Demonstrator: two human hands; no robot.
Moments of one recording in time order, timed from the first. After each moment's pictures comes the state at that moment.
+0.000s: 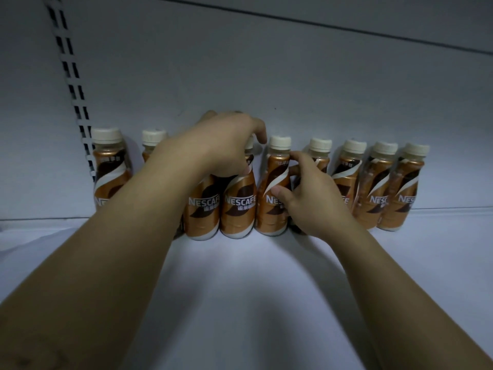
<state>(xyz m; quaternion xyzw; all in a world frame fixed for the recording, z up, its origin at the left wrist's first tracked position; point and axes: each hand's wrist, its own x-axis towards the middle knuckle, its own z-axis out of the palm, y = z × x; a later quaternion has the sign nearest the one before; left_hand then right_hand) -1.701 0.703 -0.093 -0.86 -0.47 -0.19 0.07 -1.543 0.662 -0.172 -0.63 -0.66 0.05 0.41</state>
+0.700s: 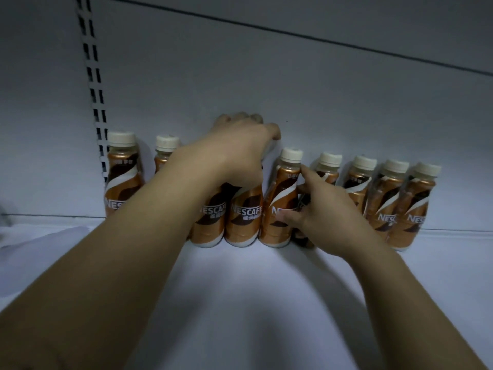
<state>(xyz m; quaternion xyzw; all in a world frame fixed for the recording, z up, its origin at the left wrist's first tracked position) -1.696 0.703 -0.090 -0.86 -0.46 -0.19 0.13 -1.536 0.654 -0.162 -0.63 -0.70 0.04 0.34</state>
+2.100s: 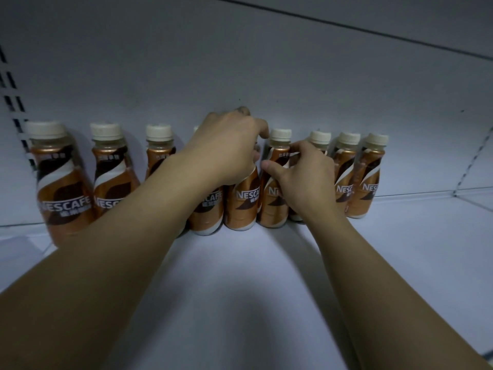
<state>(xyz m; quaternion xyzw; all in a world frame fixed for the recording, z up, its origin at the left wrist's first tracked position) -1.650 0.704 -0.112 -0.86 -0.41 -0.26 0.14 -1.508 0.680 -0.172 -0.66 -0.55 -0.07 0.51</state>
